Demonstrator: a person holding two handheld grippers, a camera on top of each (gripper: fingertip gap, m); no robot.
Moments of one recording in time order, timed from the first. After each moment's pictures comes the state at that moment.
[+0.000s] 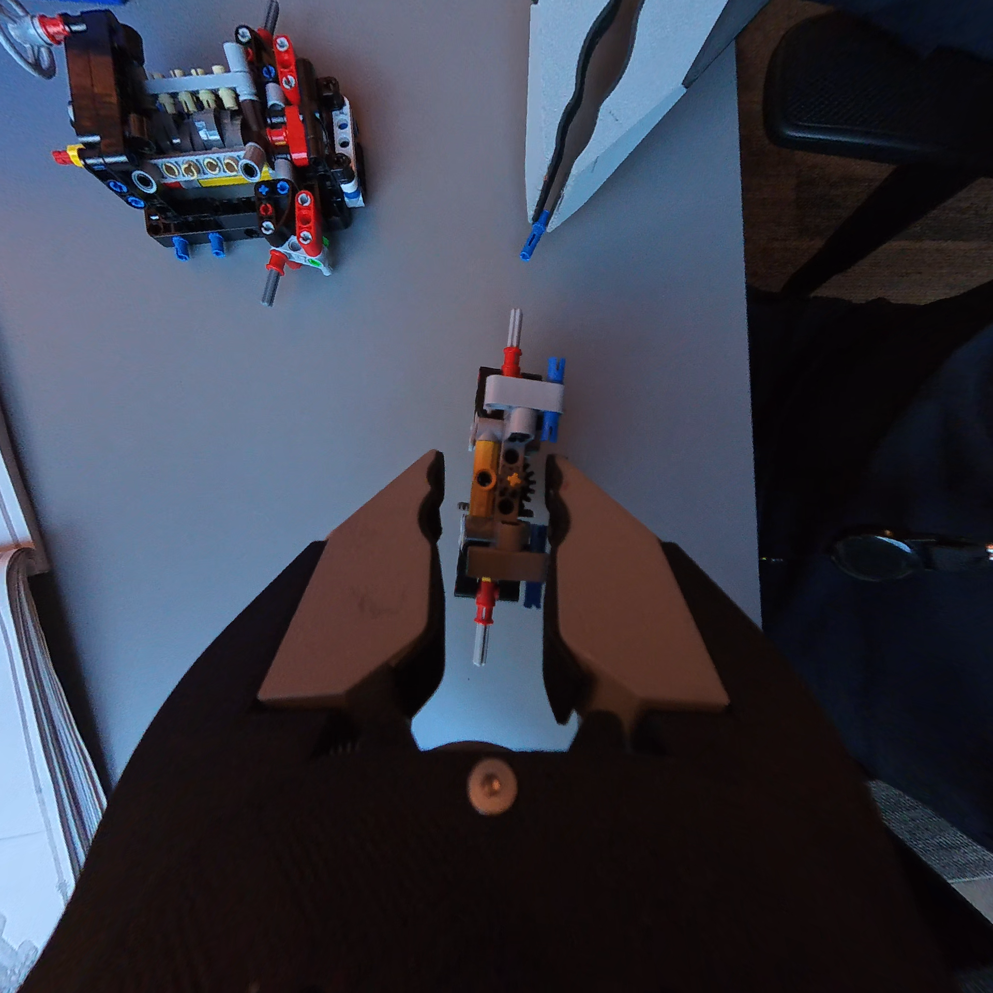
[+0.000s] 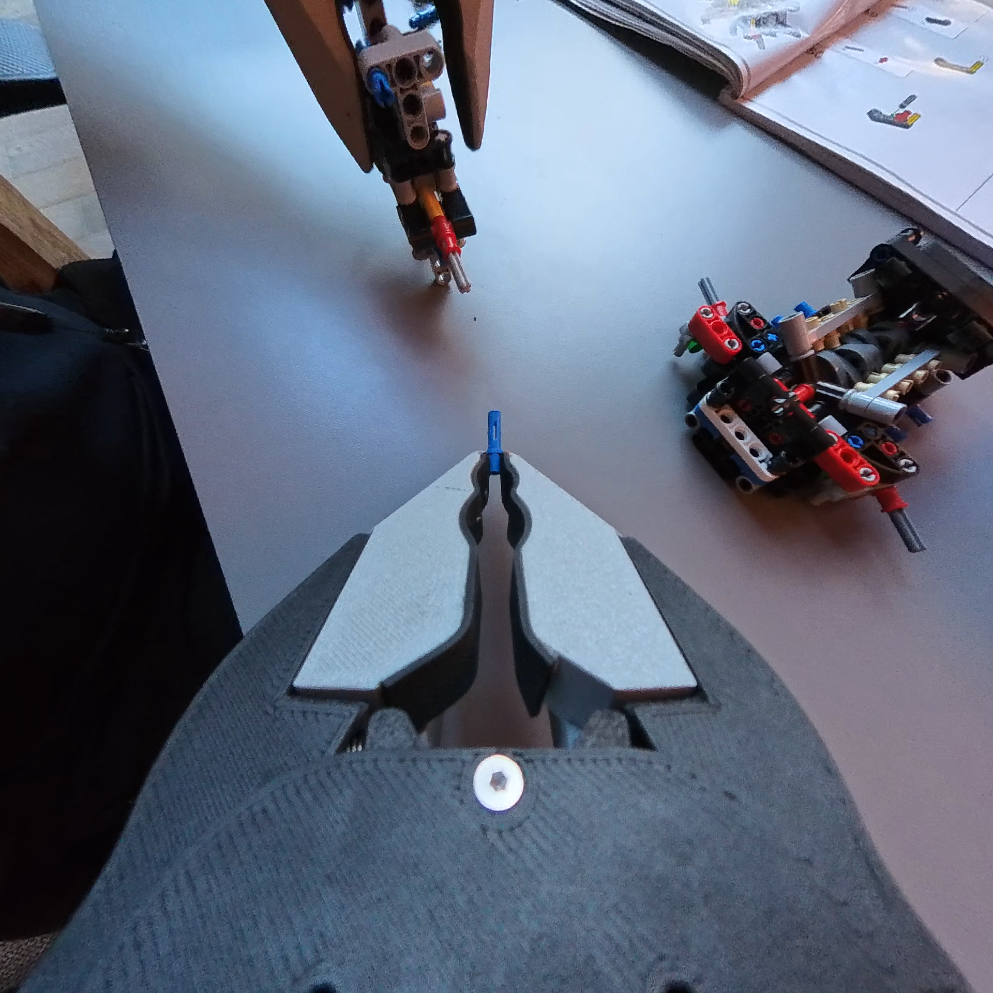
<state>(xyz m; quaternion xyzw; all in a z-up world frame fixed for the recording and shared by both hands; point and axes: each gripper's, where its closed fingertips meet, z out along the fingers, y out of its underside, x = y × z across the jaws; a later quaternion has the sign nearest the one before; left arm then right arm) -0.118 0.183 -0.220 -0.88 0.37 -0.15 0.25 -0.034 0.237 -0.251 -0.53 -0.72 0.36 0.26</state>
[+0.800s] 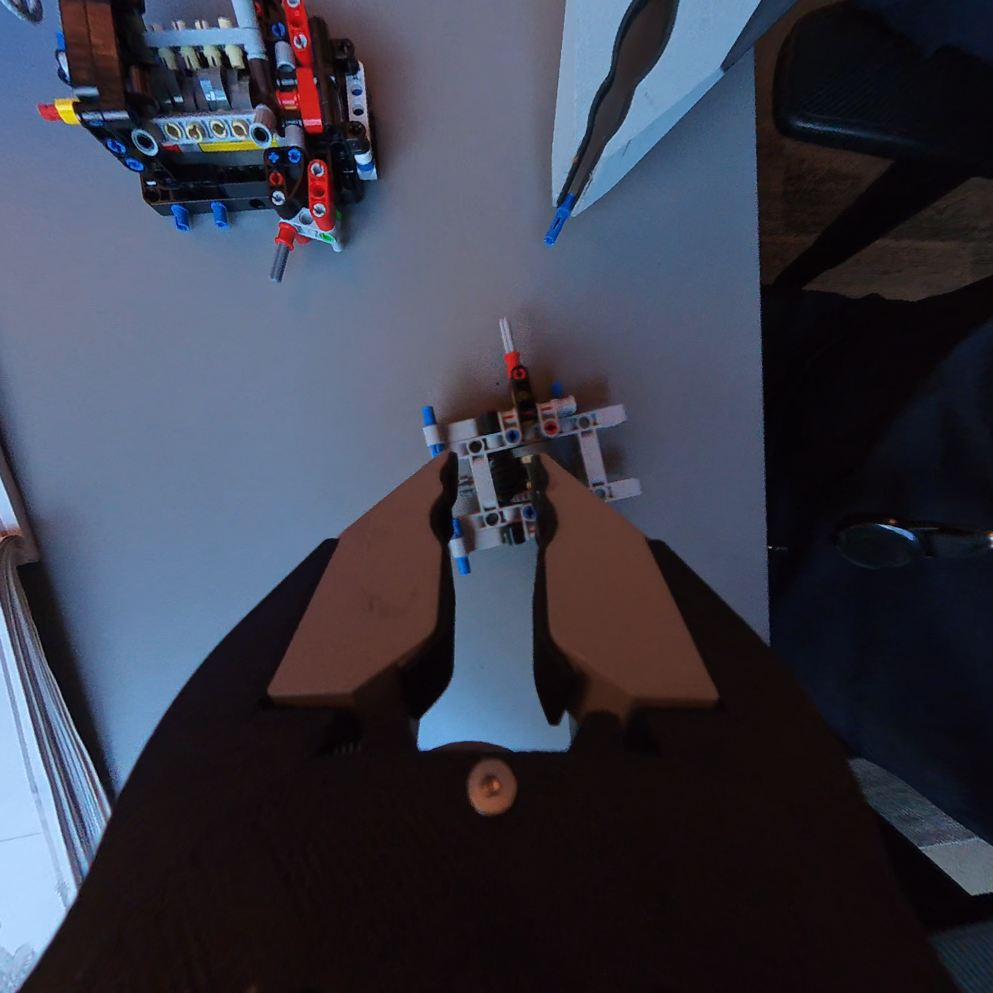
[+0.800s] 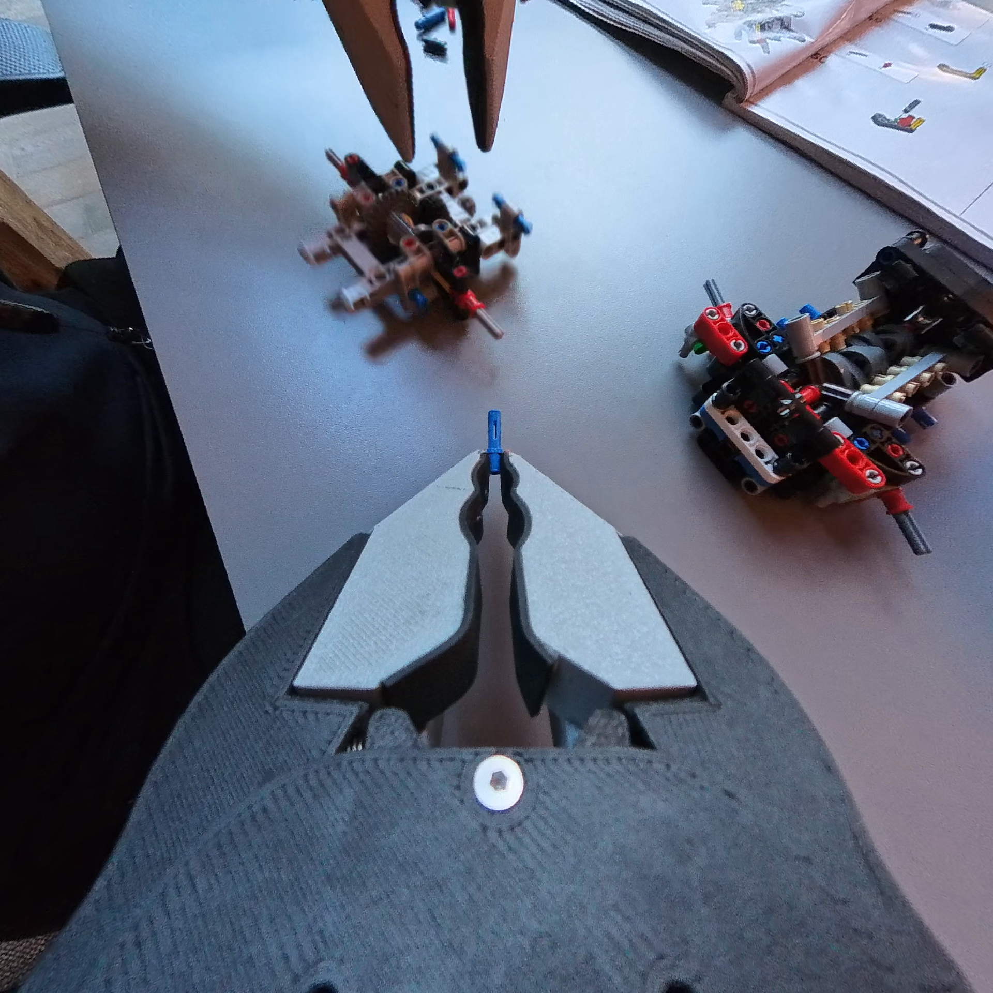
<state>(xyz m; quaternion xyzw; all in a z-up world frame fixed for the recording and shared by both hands) -0.128 0.186 -0.225 -0.89 0.36 -0.16 0.23 -0.034 0.235 -0.252 -0.53 -0.73 0.36 0.26</state>
